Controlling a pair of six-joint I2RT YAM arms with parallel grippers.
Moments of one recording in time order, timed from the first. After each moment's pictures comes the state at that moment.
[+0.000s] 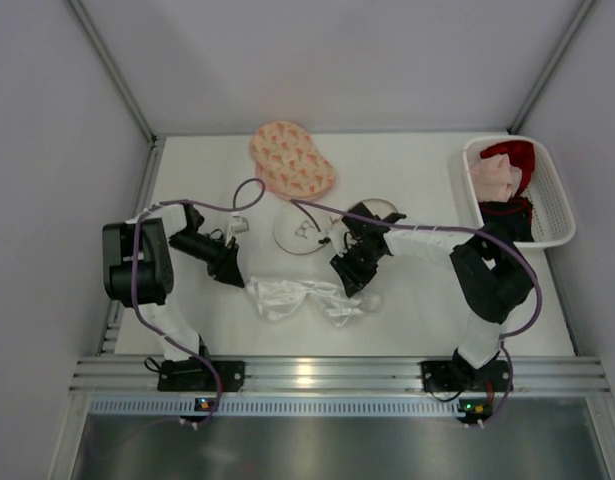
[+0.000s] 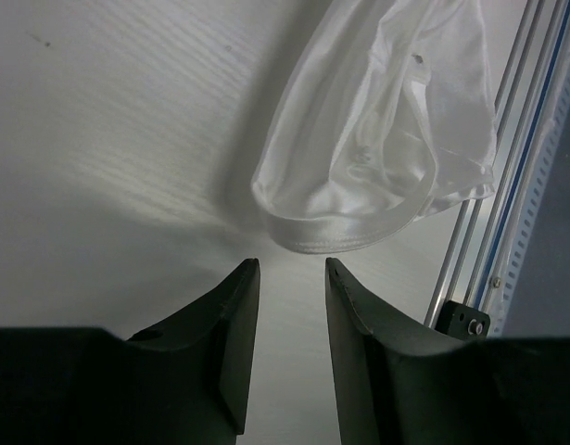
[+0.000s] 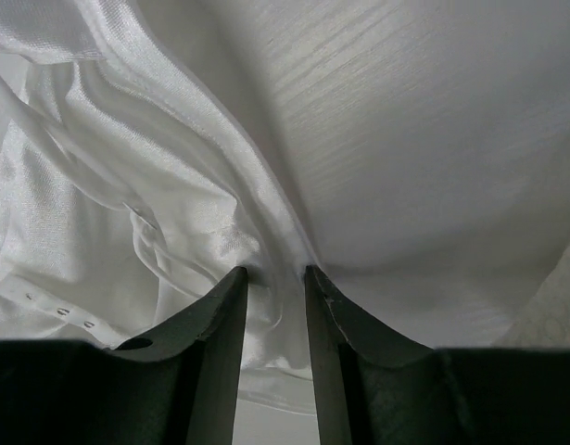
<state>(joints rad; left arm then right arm) 0.11 1.81 1.05 -1.13 0.87 1.16 0.70 1.77 1.08 -0.61 -0.41 -0.17</state>
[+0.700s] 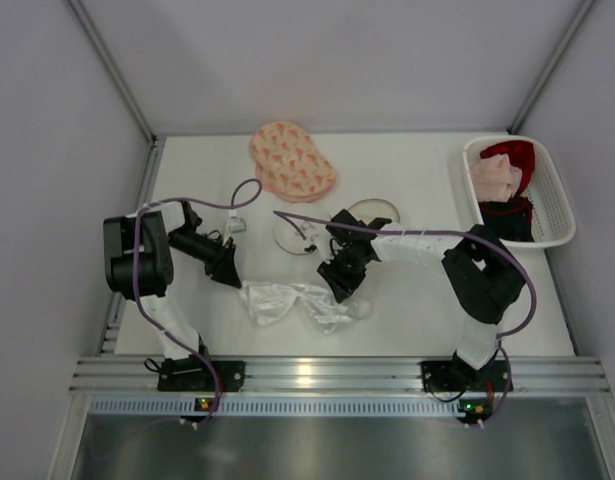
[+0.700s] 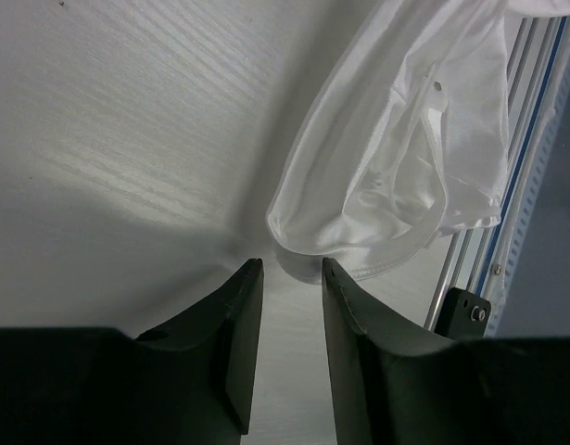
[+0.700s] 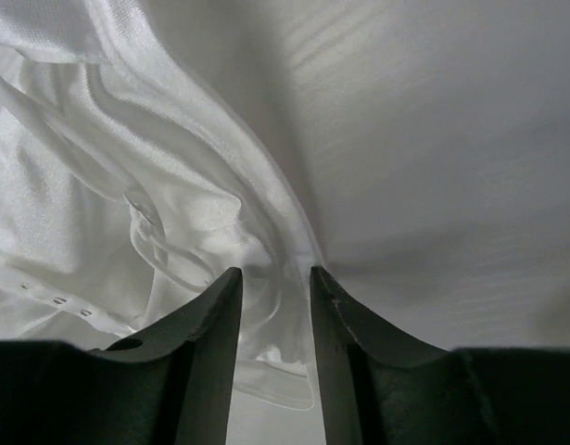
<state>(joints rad) 0.15 1.88 1.09 -1.17 0.84 1.20 0.80 1.80 1.13 -0.61 -0.37 -0.14</state>
